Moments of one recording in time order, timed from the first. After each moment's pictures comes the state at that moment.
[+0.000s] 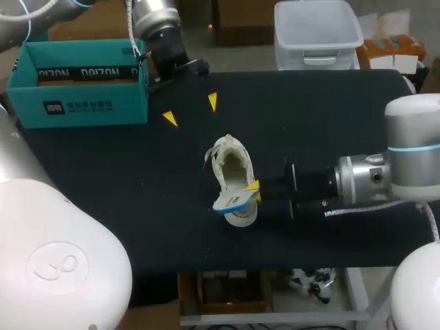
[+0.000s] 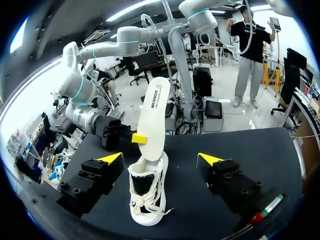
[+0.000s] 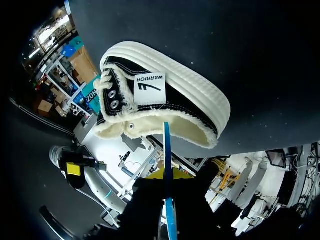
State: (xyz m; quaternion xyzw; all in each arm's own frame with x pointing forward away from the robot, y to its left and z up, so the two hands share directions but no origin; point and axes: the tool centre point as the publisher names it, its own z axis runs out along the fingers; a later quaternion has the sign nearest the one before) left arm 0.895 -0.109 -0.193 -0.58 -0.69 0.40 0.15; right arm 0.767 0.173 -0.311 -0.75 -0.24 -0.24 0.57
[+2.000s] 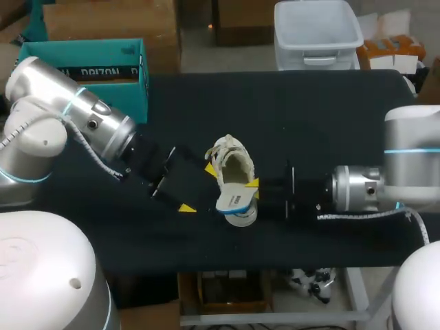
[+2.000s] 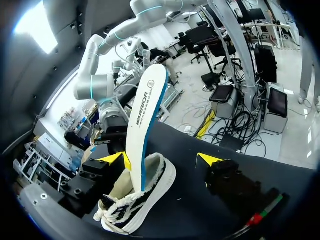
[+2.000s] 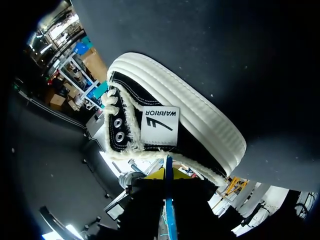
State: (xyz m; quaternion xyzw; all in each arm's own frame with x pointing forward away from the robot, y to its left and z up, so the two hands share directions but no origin) left arm 0.769 -0.130 -0.298 -0.41 -0.76 0.48 -0.10; right arm 0.798 0.172 -0.339 -0.72 -0.24 -0.30 0.58
